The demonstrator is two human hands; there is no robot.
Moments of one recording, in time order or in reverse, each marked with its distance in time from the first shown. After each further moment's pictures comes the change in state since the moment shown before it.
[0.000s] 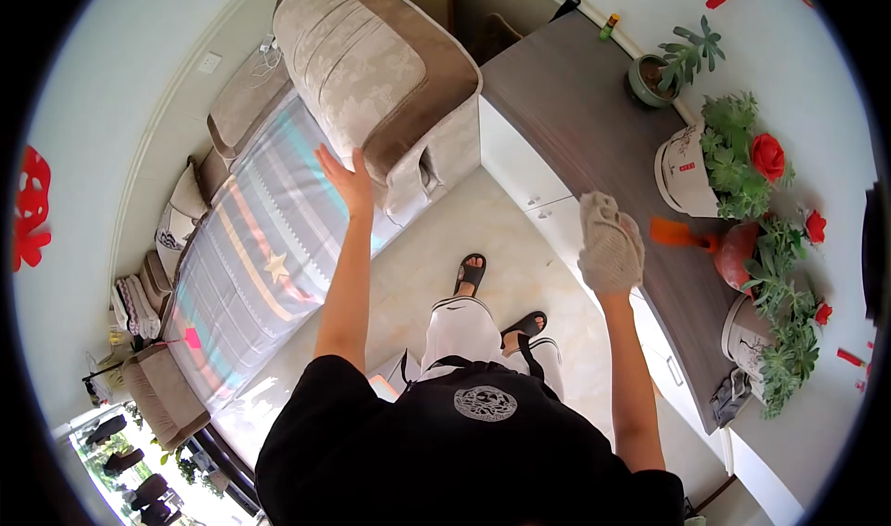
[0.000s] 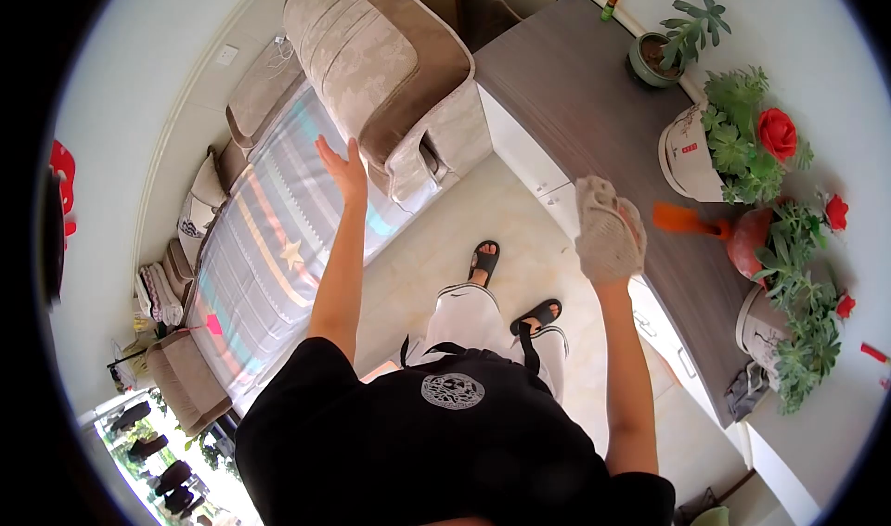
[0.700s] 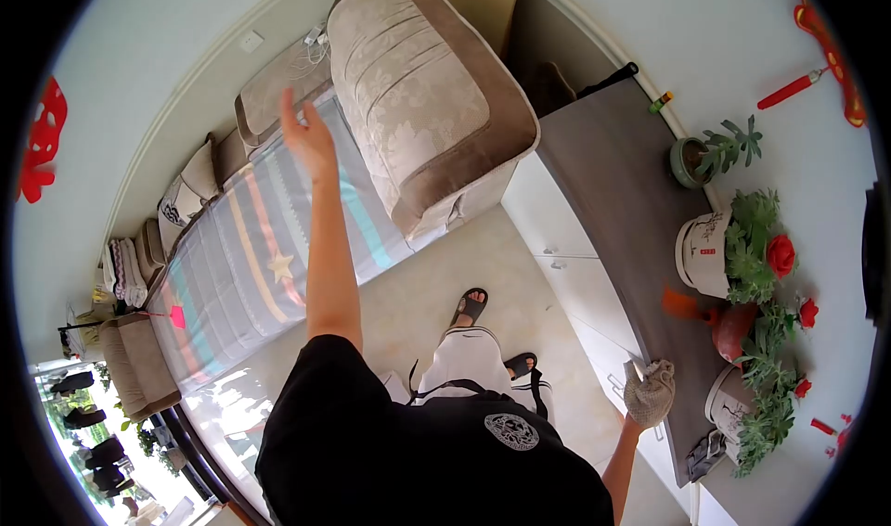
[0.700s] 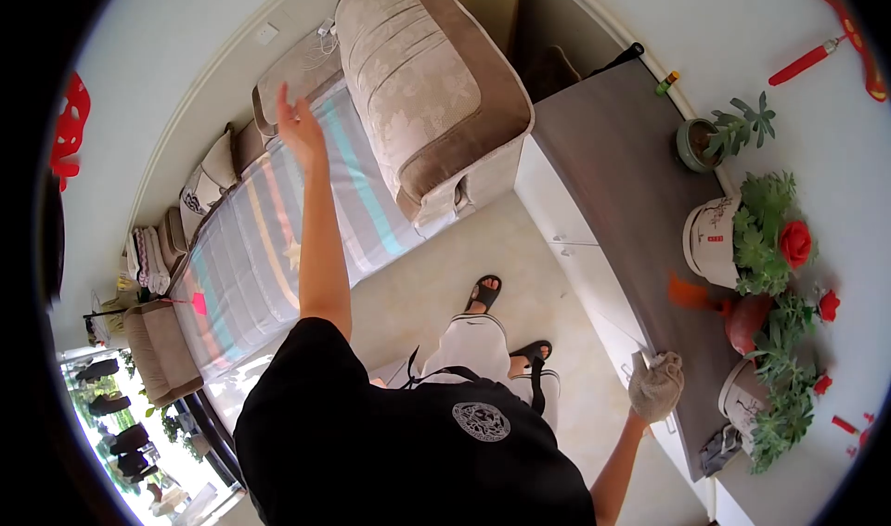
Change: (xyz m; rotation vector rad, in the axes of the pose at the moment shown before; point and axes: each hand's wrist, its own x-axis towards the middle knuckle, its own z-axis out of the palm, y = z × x) left_hand 0.154 0.056 -0.061 -0.158 0.313 0.058; right_hand -0.042 -0.041 -0.123 -0.846 -0.268 0.351
